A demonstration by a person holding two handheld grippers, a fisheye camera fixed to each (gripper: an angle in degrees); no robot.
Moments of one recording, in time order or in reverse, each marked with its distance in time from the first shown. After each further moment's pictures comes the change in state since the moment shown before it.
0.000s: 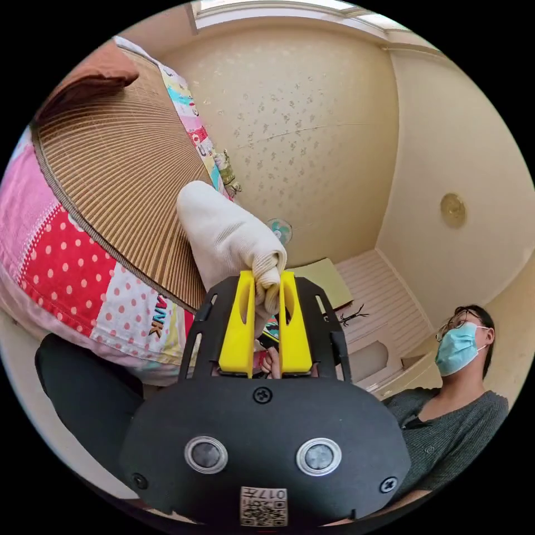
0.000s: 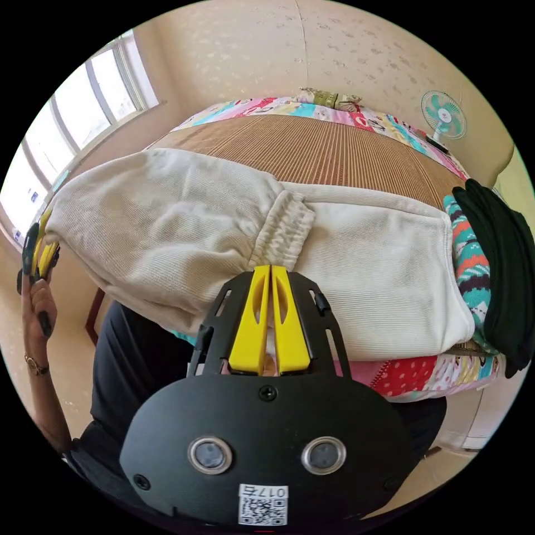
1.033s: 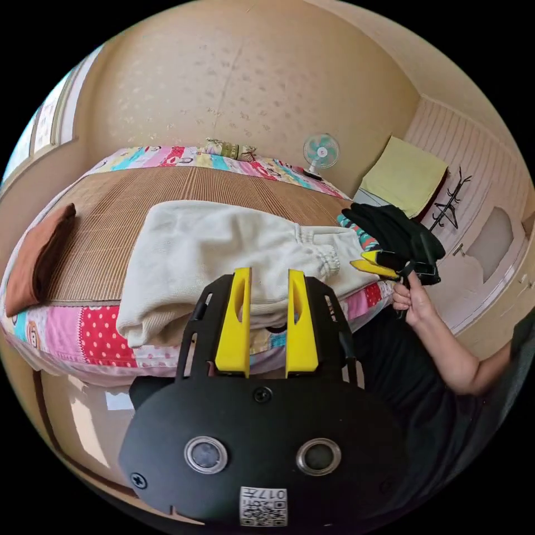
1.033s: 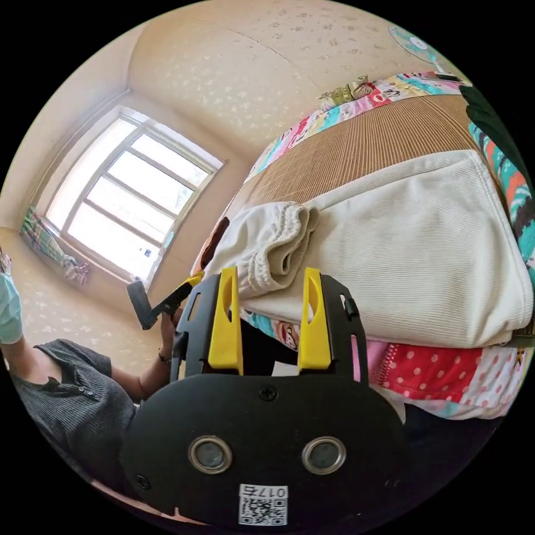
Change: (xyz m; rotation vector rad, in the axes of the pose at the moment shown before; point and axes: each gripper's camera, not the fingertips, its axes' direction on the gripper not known) left arm 0.175 0.110 0.214 -0.129 -0.623 0.455; right arm 0.139 0.028 -0.032 0.081 -0.850 0.228
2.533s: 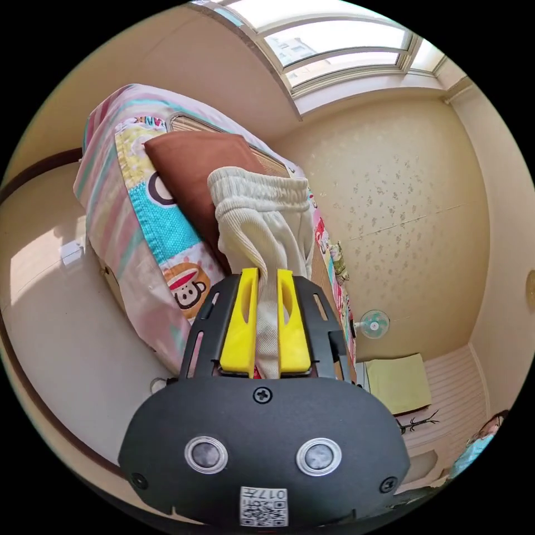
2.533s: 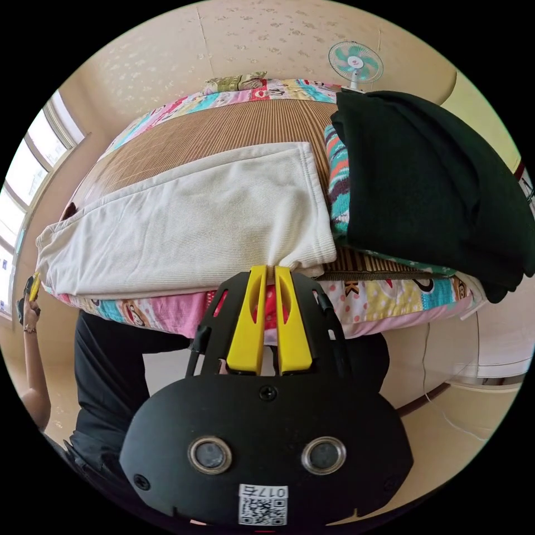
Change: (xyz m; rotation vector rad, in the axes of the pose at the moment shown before) left arm -0.207 -0.085 -0.138 0.220 -0.045 -0.988; right arm -0.029 0.055 0.147 -0.052 1.014 0.109
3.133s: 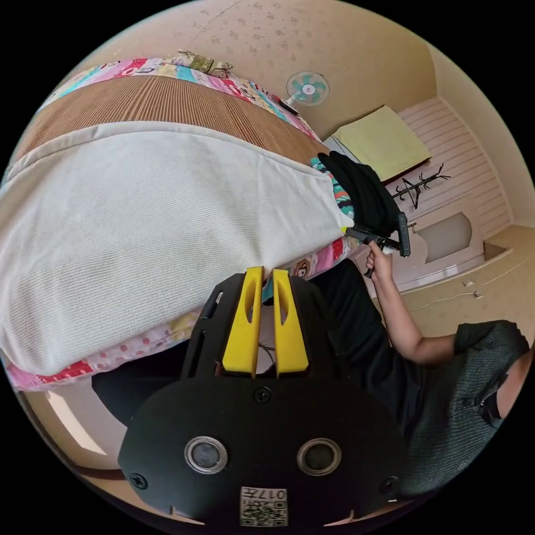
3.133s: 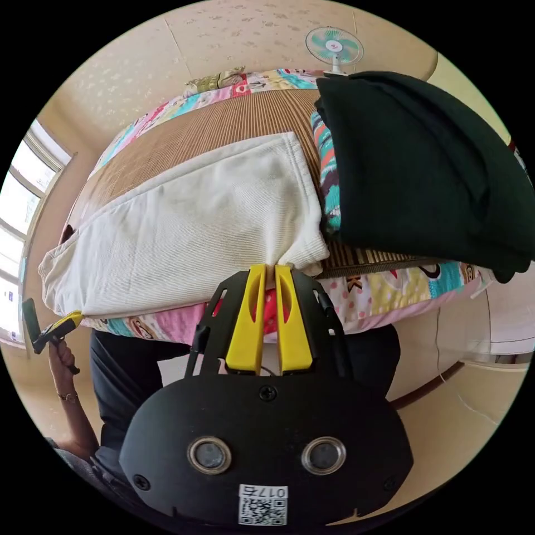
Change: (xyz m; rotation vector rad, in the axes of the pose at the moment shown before) left arm 0.127 0.326 0.086 -0.898 0.124 0.829; right arm 0.018 0.006 0.021 0.007 -0.084 0.109
